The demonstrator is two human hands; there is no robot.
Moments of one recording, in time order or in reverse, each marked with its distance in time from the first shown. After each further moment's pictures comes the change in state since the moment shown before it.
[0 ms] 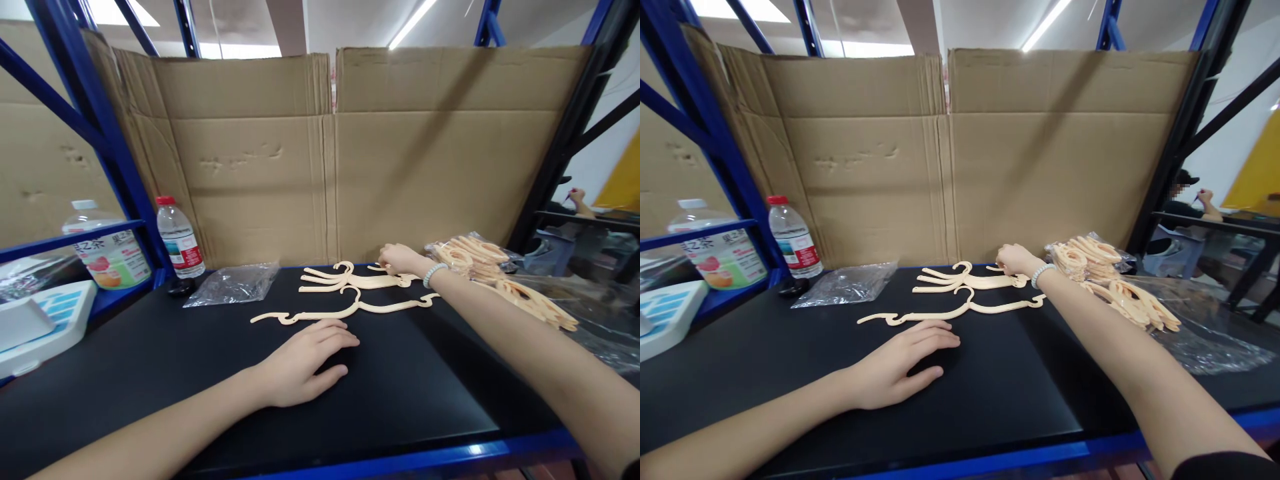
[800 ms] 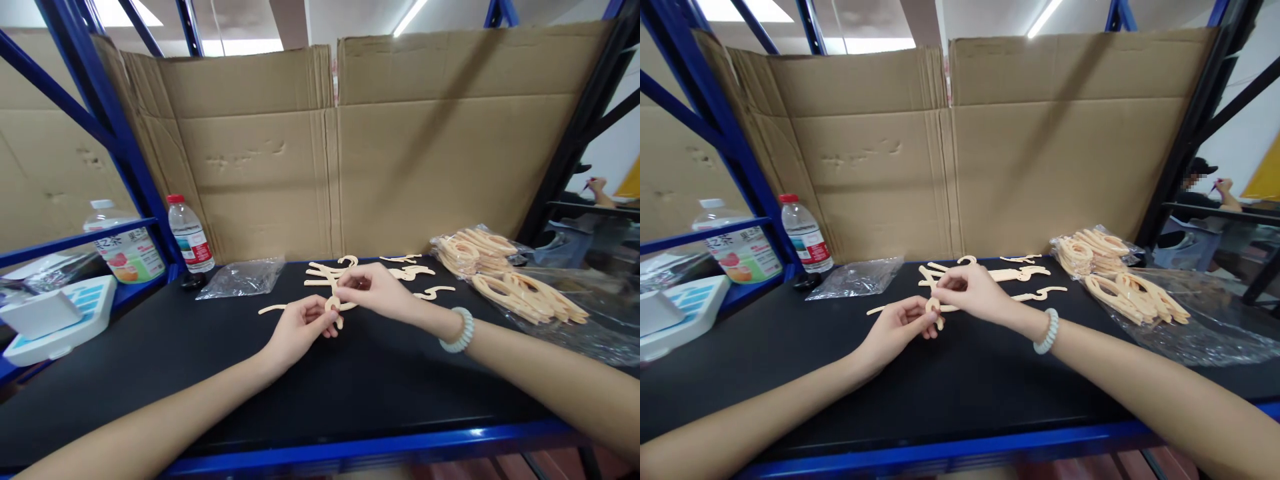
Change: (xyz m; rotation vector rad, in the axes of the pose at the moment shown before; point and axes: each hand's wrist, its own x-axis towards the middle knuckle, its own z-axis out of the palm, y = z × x) left_hand 0.011 -0.004 0.009 -0.861 0.511 -0.460; right_hand -0.060 -0.157 -0.066 1.213 0.271 -0.102
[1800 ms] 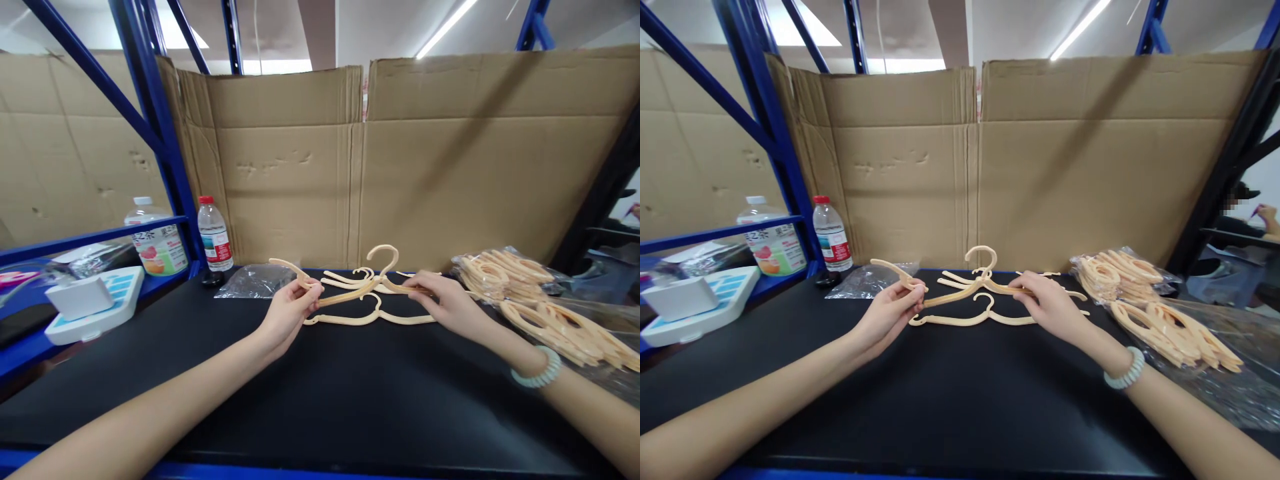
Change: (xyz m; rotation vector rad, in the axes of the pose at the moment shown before) left_hand 0.017 0.005 -0.036 -0.383 0.345 0.012; right_hand -0.036 0.052 -0.066 -0.644 0.125 -0.176
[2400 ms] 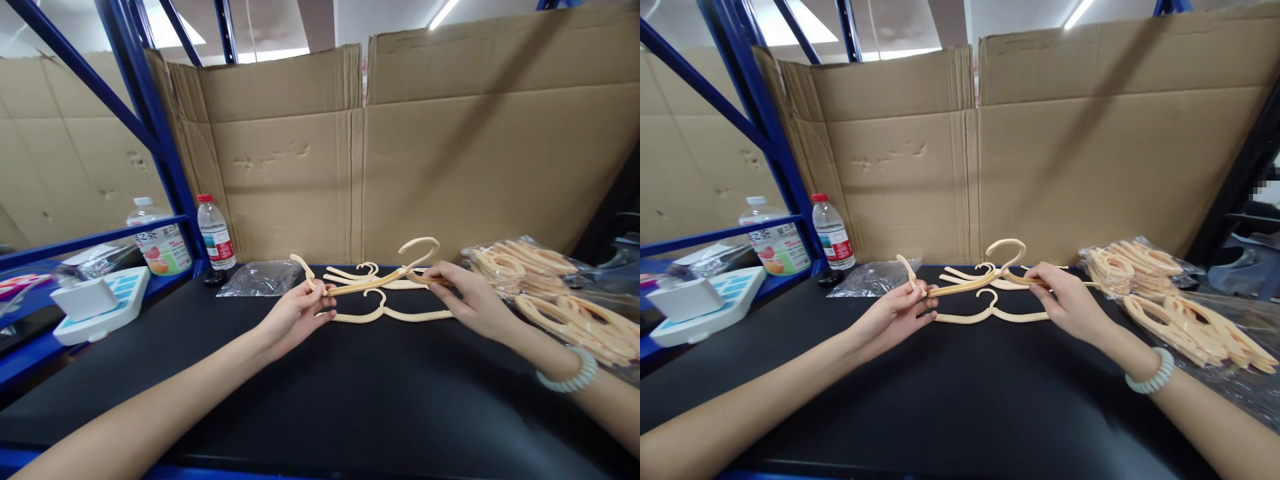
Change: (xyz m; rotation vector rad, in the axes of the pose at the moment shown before) left_hand -0.003 0.004 0.001 -0.262 -0.228 -0.261; right_hand -0.010 0.008 -0.006 -0.005 0.093 0.002
